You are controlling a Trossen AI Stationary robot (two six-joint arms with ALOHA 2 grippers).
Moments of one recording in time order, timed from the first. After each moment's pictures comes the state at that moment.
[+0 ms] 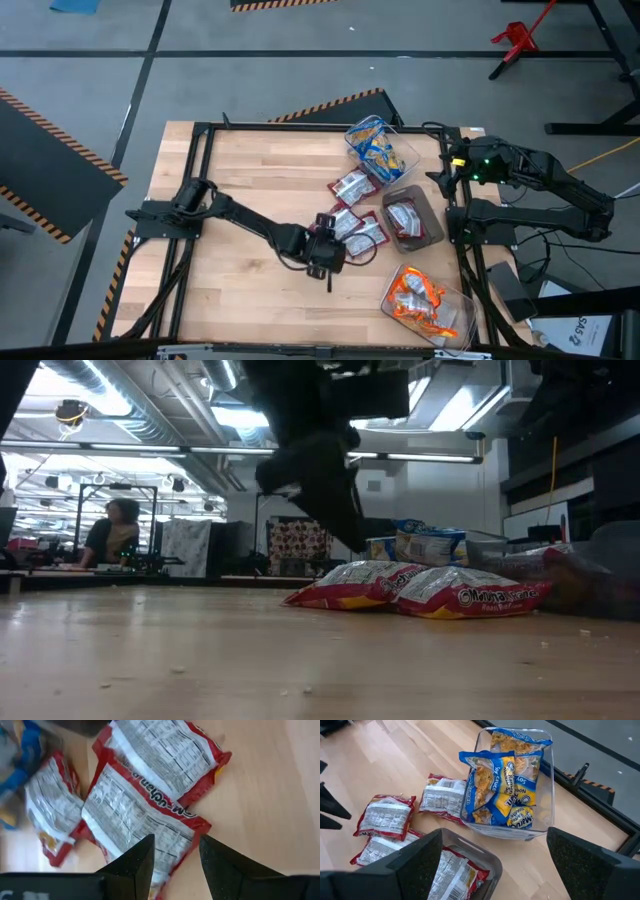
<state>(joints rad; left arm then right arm) -0.30 2.06 1.54 -0.59 -0.48 0.03 -0.35 0.63 0.97 -1.09 0.16 0.30</state>
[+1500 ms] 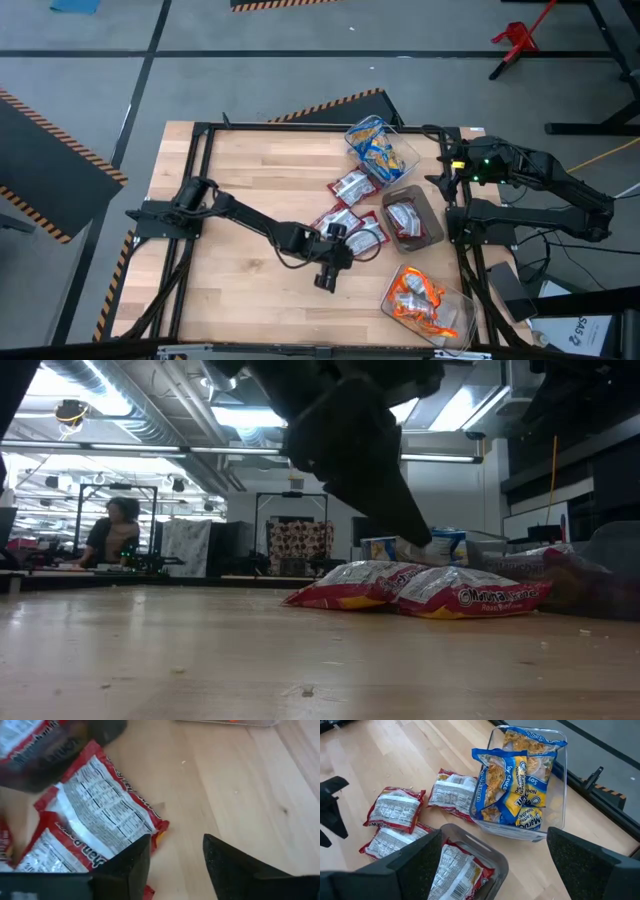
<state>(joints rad) -0.29 2.06 1.48 -0.27 -0.22 0.07 -0.35 0.63 0.97 -1.08 0.11 0.25</state>
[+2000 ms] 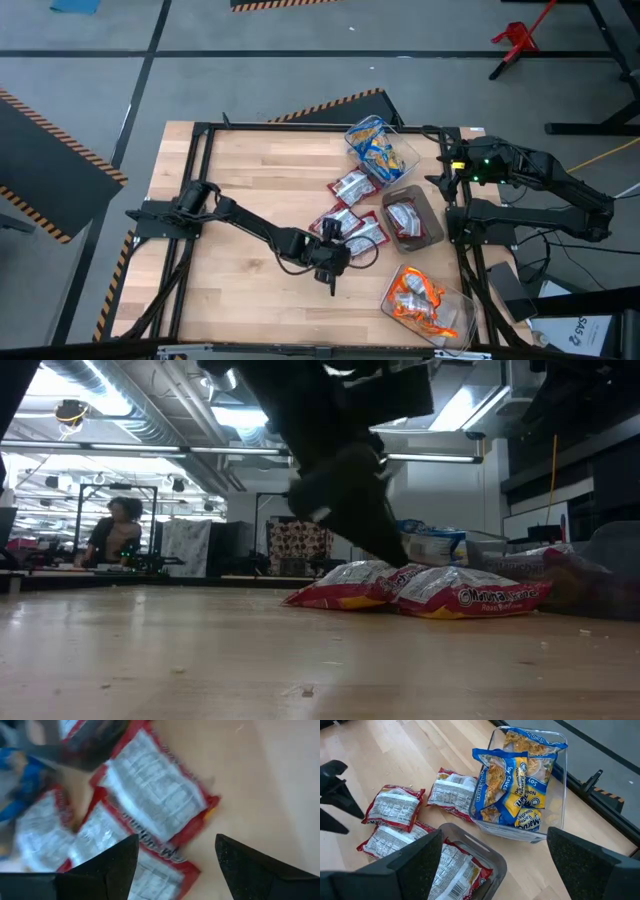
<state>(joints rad) -0.31 2.09 1.48 -0.33 -0.48 0.09 -0.35 0.63 0.97 -1.08 0.11 0.22</state>
